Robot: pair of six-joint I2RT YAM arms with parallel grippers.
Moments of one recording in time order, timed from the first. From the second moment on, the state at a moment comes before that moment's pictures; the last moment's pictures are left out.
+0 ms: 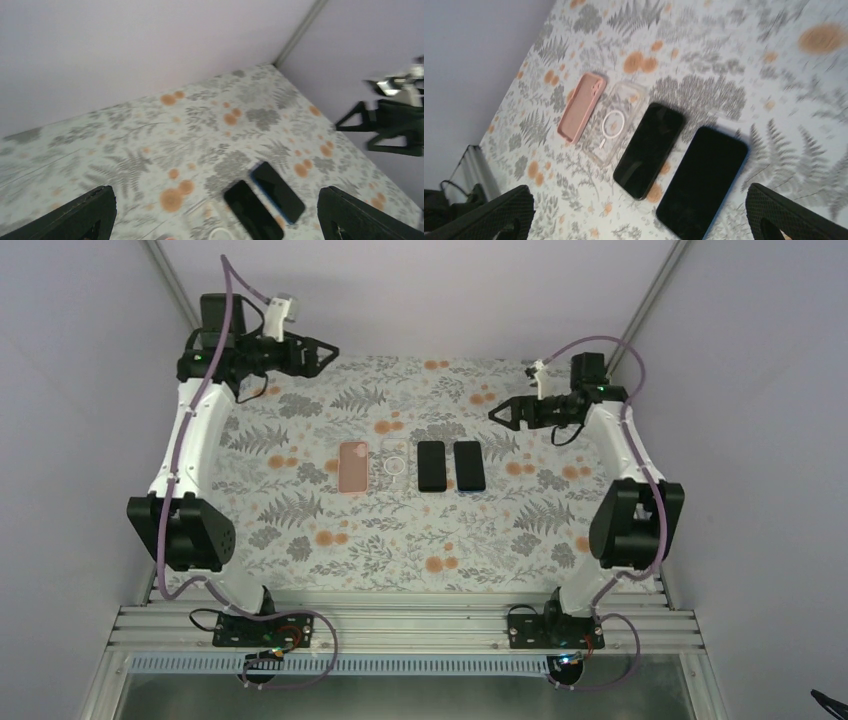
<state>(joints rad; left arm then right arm) -0.04 1.66 1.79 -0.67 0.76 0.01 -0.03 1.75 1.52 -0.85 -0.86 -0.20</state>
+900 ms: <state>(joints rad) 0.26 1.52 1.21 -0.49 0.62 0.18 -0.36 1.53 1.08 -0.50 -0.82 -0.23</state>
